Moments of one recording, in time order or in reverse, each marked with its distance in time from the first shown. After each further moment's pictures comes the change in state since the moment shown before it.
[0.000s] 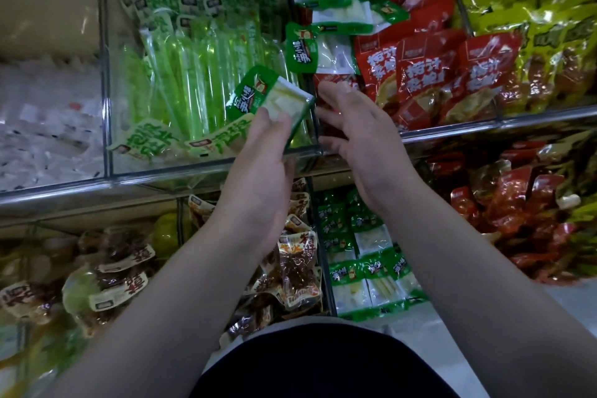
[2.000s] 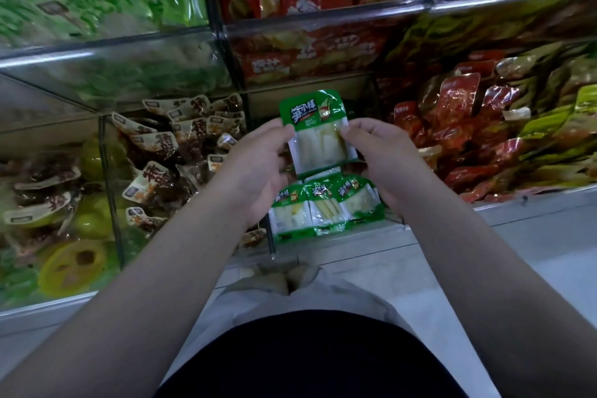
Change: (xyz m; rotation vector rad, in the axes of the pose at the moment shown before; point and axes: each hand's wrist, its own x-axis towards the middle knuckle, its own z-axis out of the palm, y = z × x) left_hand -0.035 -0.116 0.077 -0.055 0.006 -0.359; right_hand -0.083 0.110 -0.135 -0.067 0.070 0.327
